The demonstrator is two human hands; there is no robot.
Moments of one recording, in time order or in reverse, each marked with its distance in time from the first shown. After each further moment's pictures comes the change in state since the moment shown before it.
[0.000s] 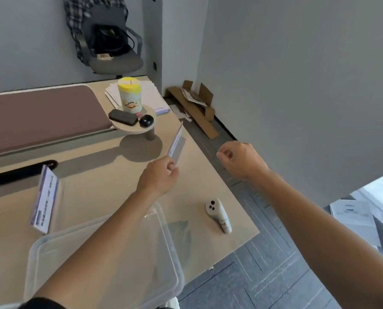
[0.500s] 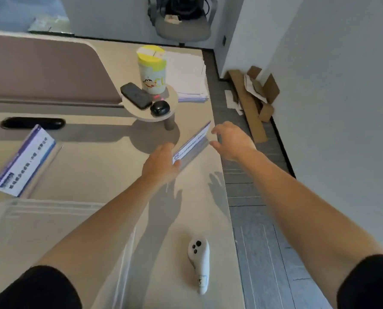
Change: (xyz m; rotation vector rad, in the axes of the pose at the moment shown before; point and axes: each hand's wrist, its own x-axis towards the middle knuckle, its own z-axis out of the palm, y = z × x) left_hand 0.153 -0.025 0.087 0.117 0.160 -0.408; right_hand 0.266 0.052 0.085 -0.215 -0.294 -0.395
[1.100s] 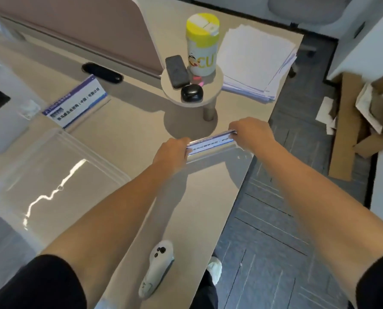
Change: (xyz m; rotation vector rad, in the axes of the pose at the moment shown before) left_hand 0.042 0.022 0.051 0.287 0.153 -0.321; right_hand 0.152 0.039 0.039 -0.349 -0.113 -0.603
